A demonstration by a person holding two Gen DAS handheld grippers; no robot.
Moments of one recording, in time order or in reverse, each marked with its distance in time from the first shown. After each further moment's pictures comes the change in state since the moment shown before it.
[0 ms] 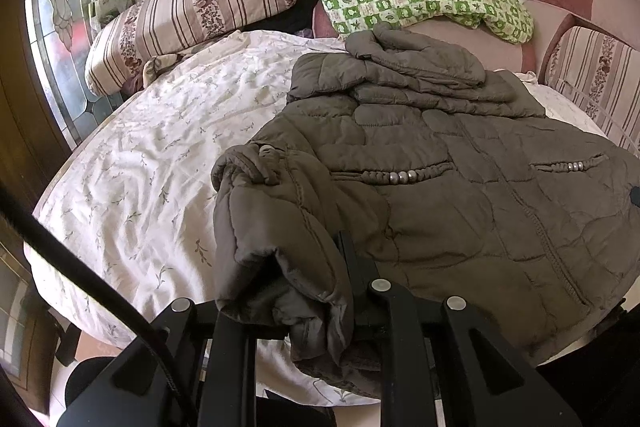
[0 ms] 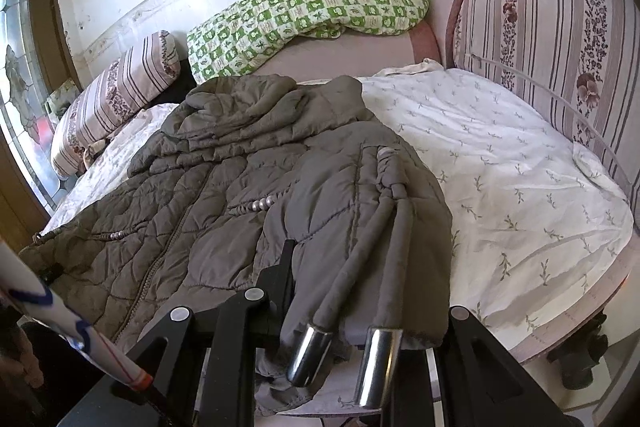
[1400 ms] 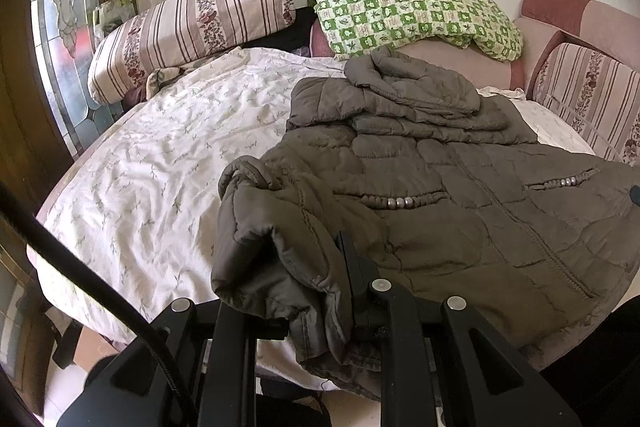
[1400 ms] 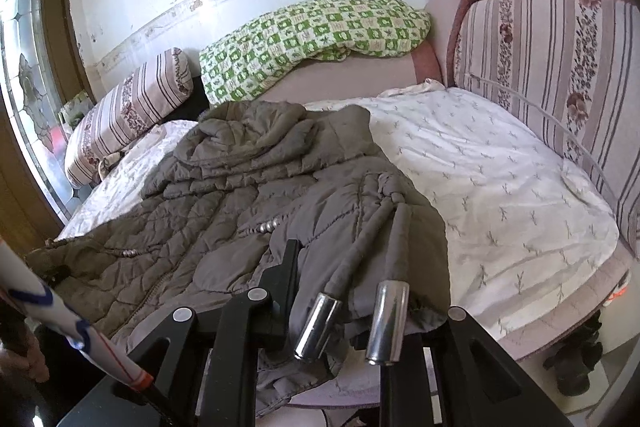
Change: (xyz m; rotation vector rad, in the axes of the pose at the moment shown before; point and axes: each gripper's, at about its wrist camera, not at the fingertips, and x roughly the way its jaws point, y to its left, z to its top) left arm -0.032 0.010 0.008 -0.005 -0.056 -0.028; right arm -0.031 -0.012 0.026 -0.007 -0.052 0.044
